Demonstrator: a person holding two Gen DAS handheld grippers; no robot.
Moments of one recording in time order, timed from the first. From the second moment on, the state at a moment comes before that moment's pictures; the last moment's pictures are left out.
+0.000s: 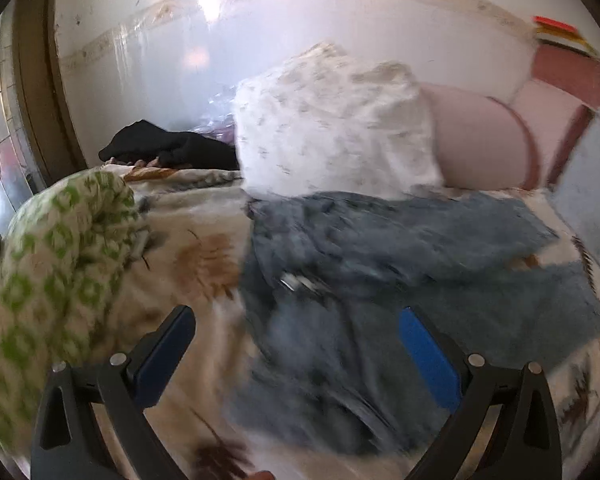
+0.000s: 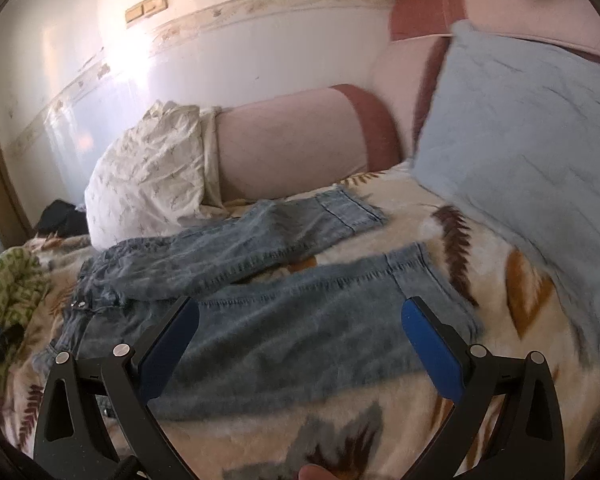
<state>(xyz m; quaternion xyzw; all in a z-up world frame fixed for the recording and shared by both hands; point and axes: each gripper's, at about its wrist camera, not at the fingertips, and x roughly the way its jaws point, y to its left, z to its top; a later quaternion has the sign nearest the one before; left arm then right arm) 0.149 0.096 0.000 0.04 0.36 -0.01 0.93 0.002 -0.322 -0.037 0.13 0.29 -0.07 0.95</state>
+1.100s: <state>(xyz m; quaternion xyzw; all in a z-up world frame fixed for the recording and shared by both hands) 0.428 0.142 -0.140 -0.17 0.54 -0.06 0.82 0.306 -0.453 -0.055 0.17 0.41 -0.08 0.89</state>
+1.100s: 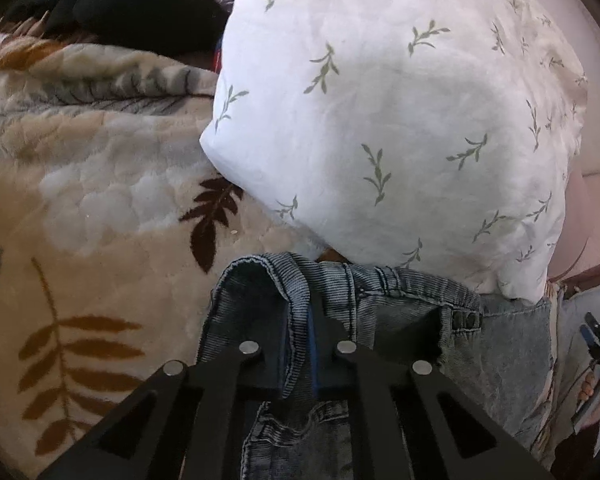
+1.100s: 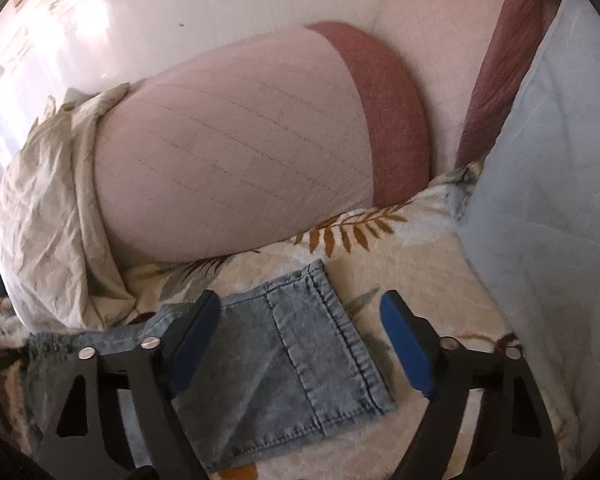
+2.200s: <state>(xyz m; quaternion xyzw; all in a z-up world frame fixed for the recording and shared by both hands) 0.306 0.149 -0.029 -0.20 0.40 -0.12 0.89 0.284 -0.472 -0.029 0.17 0.41 -0.09 0.89</state>
